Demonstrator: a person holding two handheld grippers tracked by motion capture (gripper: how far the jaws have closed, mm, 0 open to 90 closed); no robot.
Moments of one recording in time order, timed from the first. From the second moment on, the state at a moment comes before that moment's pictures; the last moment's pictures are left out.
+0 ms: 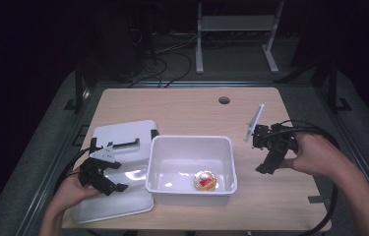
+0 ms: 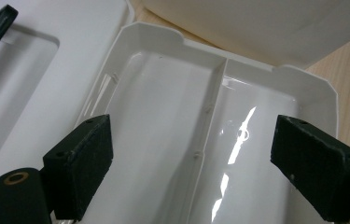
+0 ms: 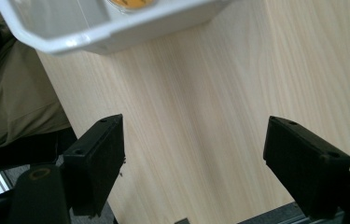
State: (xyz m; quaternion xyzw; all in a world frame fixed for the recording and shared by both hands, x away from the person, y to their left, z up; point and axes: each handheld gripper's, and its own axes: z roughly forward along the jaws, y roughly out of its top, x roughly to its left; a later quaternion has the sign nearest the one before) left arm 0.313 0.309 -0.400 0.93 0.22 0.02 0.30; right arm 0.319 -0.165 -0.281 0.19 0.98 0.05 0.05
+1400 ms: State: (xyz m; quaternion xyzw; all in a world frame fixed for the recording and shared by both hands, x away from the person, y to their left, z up) left arm 0.312 0.305 -0.402 0.93 0.21 0.03 0.29; right arm 0.271 -0.243 -0.414 0.34 0.91 0.22 0.06
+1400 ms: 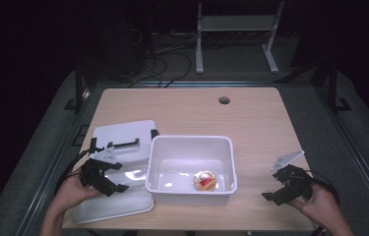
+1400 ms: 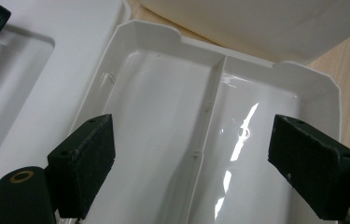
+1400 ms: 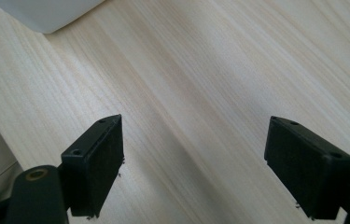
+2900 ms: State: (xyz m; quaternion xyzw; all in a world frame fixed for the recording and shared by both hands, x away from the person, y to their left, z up) left arm 0.316 0.306 -0.421 0.98 0.13 0.00 0.13; right arm 0.250 -0.241 -0.445 0.37 0.89 0.27 0.08
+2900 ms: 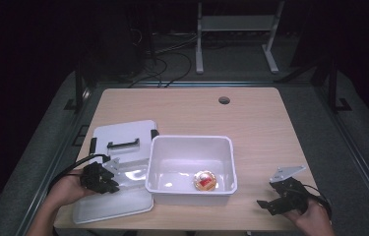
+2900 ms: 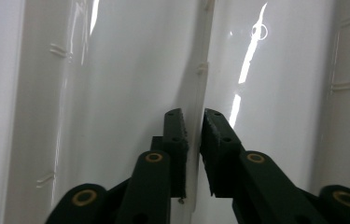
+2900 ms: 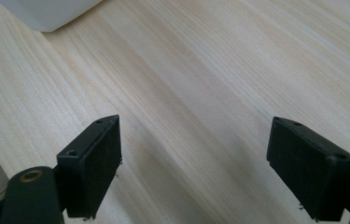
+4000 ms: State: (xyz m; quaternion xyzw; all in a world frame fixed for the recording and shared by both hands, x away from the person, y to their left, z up) left arm 0.311 0.349 -0.322 0.99 0.14 0.03 0.08; right arm 0.249 -0.240 -0.443 0.36 0.89 0.27 0.08
